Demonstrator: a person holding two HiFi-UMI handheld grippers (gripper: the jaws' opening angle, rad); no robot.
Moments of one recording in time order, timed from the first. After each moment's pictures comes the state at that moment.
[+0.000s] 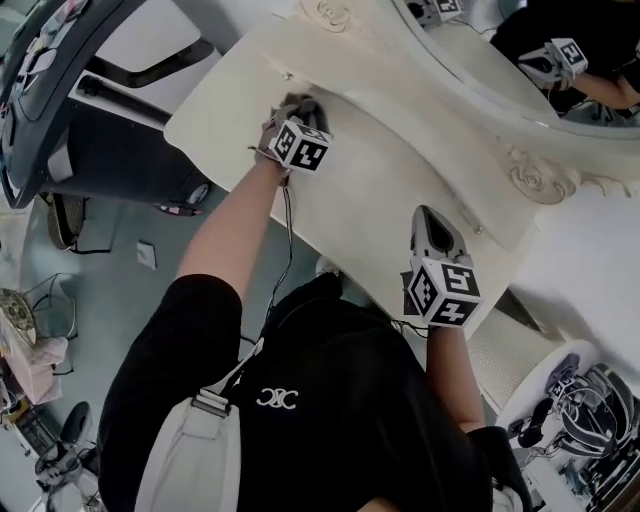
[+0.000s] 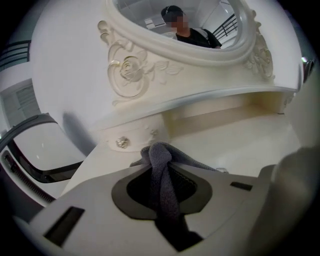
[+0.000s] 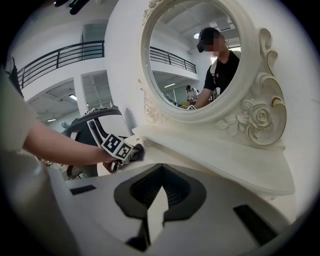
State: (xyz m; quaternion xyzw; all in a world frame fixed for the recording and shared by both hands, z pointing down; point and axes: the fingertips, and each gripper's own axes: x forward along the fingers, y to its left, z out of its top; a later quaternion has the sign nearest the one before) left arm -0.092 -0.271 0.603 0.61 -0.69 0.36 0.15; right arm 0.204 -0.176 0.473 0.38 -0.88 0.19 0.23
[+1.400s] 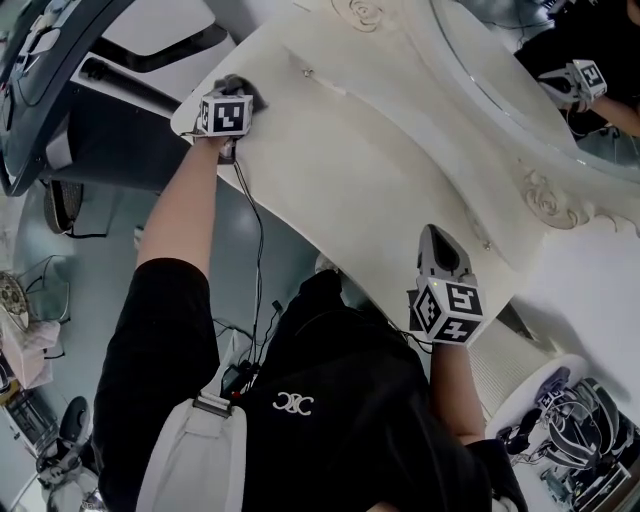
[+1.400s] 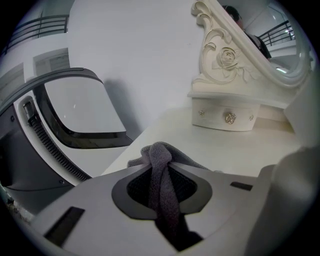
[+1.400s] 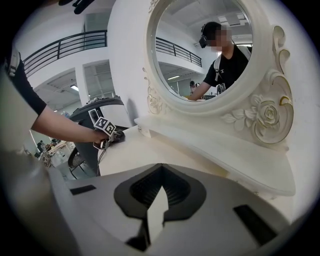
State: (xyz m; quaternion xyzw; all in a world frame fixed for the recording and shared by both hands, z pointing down) left arm -0.300 -0.210 0.597 0.50 -0.78 0.29 0.25; right arm 0.195 -0.166 0.493 0.36 -0.87 0.18 0.28
